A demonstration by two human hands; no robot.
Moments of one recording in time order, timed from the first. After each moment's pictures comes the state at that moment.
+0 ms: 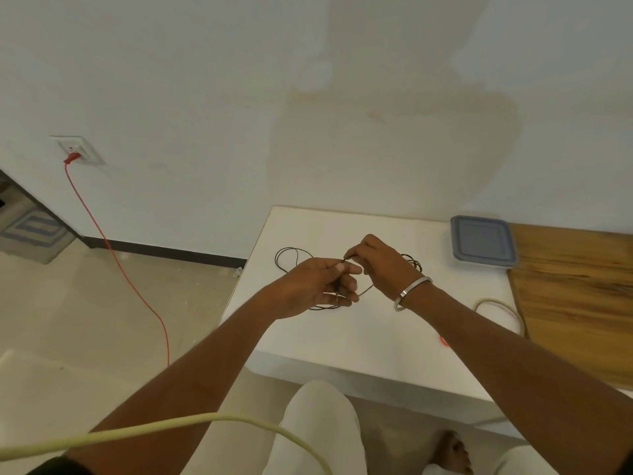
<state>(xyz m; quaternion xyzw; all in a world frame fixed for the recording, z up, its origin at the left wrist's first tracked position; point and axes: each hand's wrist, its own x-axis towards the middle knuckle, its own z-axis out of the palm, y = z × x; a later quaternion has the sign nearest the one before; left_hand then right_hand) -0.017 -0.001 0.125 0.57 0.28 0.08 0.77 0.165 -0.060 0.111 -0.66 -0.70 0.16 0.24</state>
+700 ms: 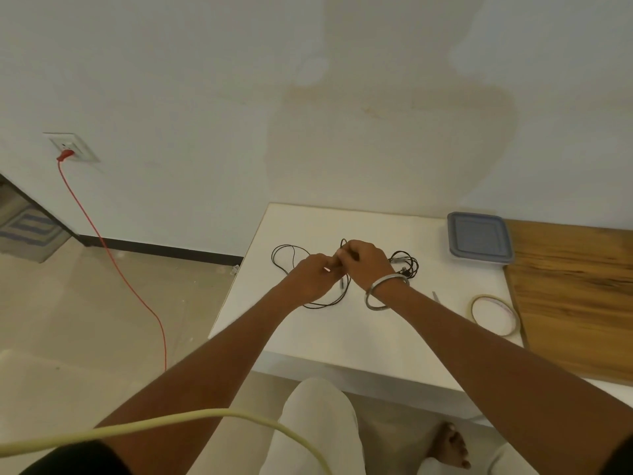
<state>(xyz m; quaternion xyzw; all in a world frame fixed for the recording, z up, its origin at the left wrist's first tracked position) 0.004 -0.002 0.120 0.79 0.43 0.05 0.43 0.134 -0.050 0.109 -0.74 -0.48 0.30 0.36</state>
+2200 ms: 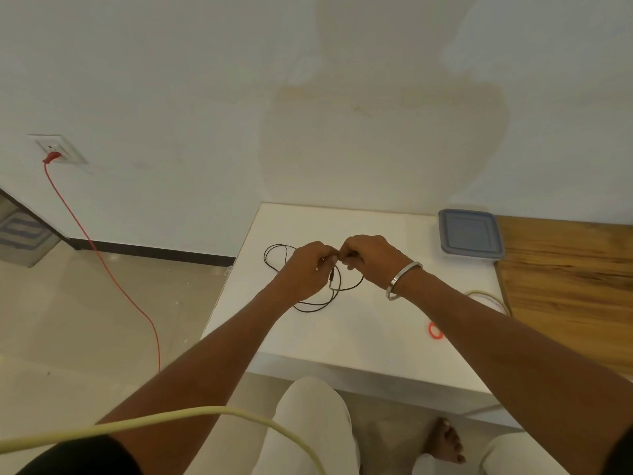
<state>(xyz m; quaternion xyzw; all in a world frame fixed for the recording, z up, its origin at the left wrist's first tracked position) 0.009 0.003 0.112 0.86 0.36 0.15 0.32 0.170 -0.060 0.127 -0.67 -0.67 0.23 0.21</state>
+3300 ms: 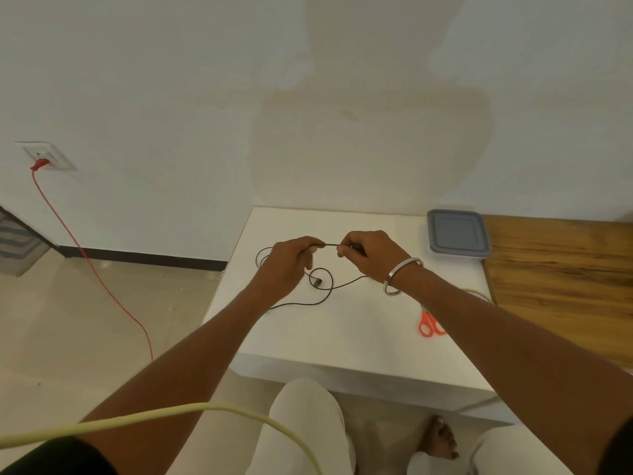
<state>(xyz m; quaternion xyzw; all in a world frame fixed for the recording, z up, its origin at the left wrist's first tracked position) -0.003 0.010 0.123 0.84 0.36 0.21 0.34 0.185 -0.068 0.130 -0.70 -0.62 0.22 0.29</state>
